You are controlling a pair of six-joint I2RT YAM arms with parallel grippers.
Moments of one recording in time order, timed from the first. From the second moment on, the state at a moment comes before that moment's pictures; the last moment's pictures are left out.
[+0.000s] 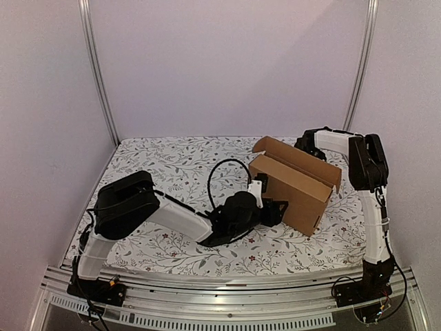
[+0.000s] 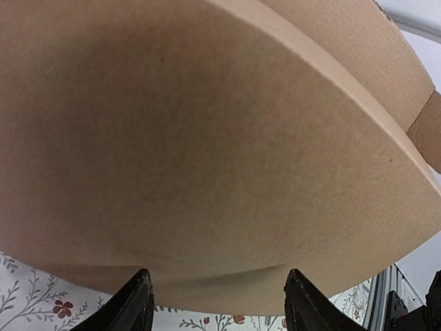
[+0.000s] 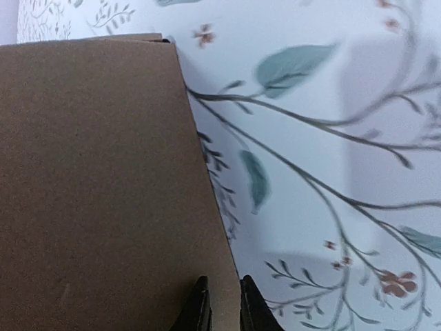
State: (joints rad) left arm -1.16 2.30 1.34 0.78 -0.26 -0.59; right arm 0.24 2.37 1.91 -1.32 -0.61 -0.36
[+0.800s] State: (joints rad) left arm -1.25 1.98 0.95 0.63 -0.46 -0.54; right arm 0.44 2.31 1.87 -1.31 -0.58 -0.35
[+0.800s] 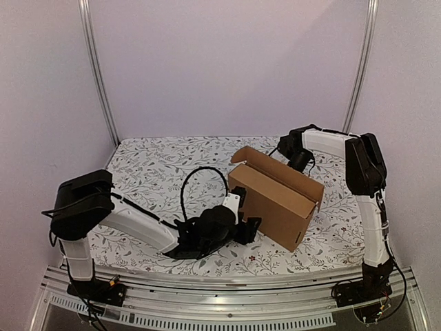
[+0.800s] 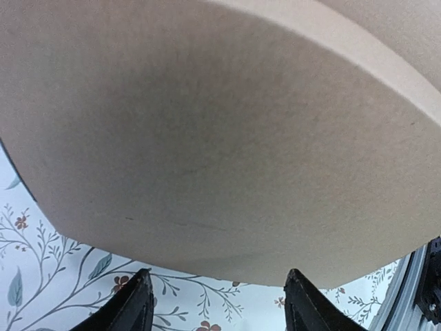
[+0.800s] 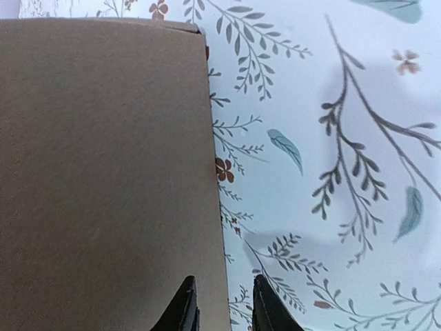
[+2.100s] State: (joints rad) left arm -1.07 1.86 1.37 -0.21 -0.29 -0.04; right arm 0.41 2.27 2.10 -1.32 -0.73 -0.44
